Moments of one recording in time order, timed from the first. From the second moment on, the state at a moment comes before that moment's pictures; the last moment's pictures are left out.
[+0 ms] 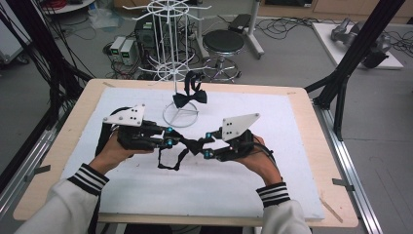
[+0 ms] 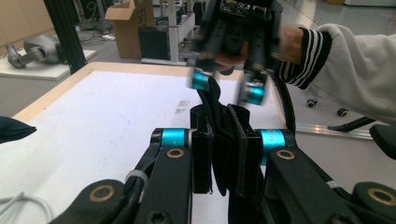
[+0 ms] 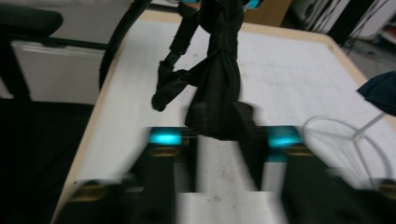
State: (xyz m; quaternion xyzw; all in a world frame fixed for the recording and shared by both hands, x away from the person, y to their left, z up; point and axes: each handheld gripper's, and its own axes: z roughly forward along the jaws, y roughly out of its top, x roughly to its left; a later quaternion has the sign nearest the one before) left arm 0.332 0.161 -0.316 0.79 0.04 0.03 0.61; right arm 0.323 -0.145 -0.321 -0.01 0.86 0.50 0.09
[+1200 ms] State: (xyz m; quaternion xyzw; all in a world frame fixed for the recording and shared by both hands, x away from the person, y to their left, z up) left arm 0.332 0.176 -0.302 0.77 0.06 0.10 0.63; right arm 0.264 -0.219 -0.364 0.20 0.71 0.64 0.21
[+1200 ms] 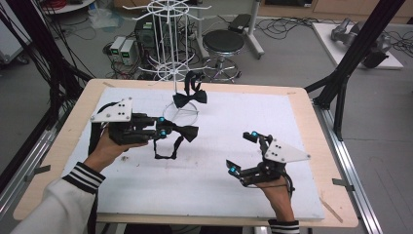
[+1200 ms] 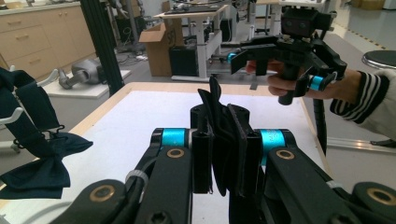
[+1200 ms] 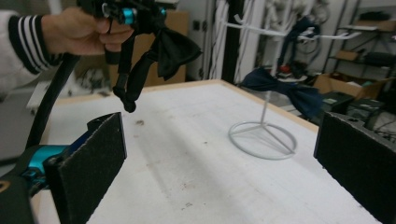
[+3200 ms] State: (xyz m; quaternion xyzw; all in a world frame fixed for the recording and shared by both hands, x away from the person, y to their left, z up) left arm 0.389 0.161 -0.270 0.72 0.18 0.27 0.62; right arm 0.255 -0.267 -0.453 0.34 0.64 0.61 0.33
